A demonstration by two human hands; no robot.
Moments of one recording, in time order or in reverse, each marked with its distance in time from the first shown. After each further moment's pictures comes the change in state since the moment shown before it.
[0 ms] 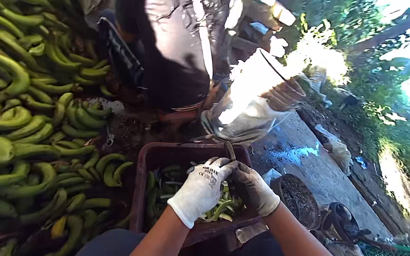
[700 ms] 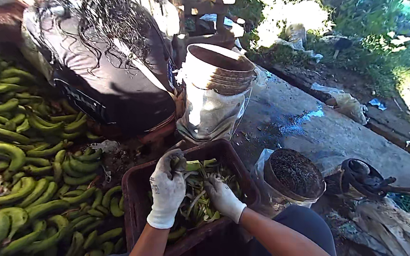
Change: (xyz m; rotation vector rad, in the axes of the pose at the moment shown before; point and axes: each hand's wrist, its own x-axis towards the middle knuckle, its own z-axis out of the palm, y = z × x) left_hand 0.018 0.018 0.032 -0.289 0.858 -0.081; right_hand -0.023 0.064 -0.018 -0.596 0.111 -0.031
